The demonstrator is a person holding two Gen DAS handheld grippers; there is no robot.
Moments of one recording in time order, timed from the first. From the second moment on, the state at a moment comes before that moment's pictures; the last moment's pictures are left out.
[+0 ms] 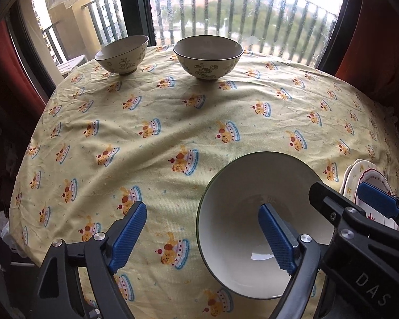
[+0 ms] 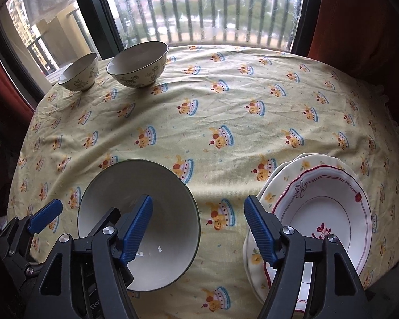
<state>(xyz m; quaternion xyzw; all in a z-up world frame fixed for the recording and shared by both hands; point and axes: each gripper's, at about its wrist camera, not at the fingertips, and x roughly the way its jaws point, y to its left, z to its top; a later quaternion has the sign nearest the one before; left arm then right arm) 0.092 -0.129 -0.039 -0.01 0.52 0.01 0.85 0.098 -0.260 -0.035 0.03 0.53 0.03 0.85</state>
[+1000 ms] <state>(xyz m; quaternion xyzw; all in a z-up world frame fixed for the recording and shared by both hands) 0.196 -0.061 0.029 0.01 0.47 -0.03 0.88 0.185 -0.188 0.039 0.06 0.47 -0.01 0.88</state>
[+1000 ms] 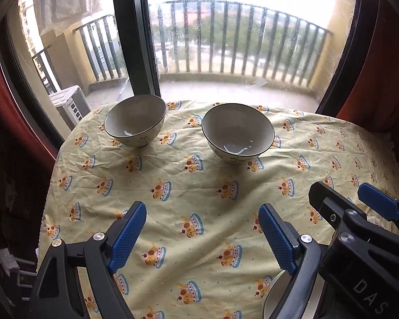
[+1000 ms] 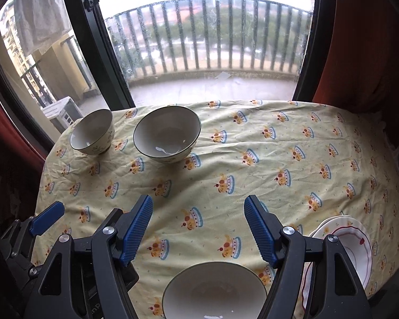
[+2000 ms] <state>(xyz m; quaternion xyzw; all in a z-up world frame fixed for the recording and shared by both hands) 0.349 -0.062 -0.019 0.03 0.46 -0.06 0.89 0.342 -0.178 -0.006 0.06 0.44 -0.07 0.89</state>
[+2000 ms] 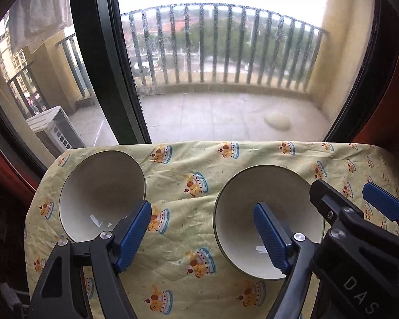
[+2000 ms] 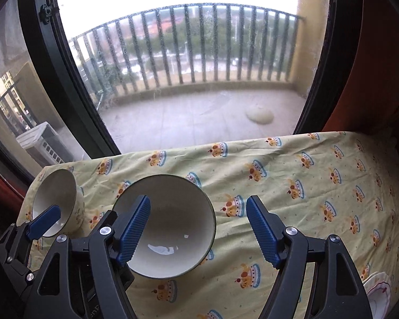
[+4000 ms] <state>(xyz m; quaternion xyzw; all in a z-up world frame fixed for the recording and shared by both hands) 0.338 -0.073 -0.050 0.03 0.50 -0.04 0.87 0.333 -0.176 -0.038 0.07 0.46 -0.05 0.88</state>
